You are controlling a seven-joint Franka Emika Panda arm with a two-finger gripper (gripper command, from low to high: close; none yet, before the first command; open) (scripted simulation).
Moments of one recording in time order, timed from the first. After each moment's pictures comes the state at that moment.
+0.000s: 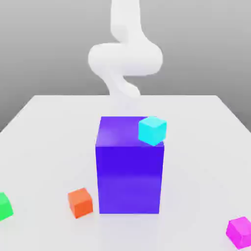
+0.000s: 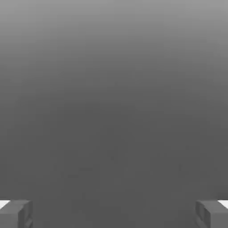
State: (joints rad) arm -0.01 -0.71 0.04 -2.30 -0.02 2.32 0.83
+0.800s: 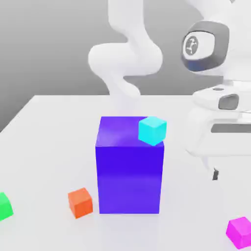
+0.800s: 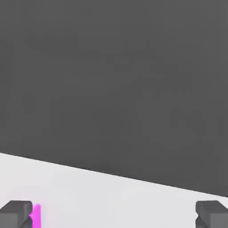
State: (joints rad) arm 0.09 0.16 0.32 -2.26 -0.30 2.53 1.20
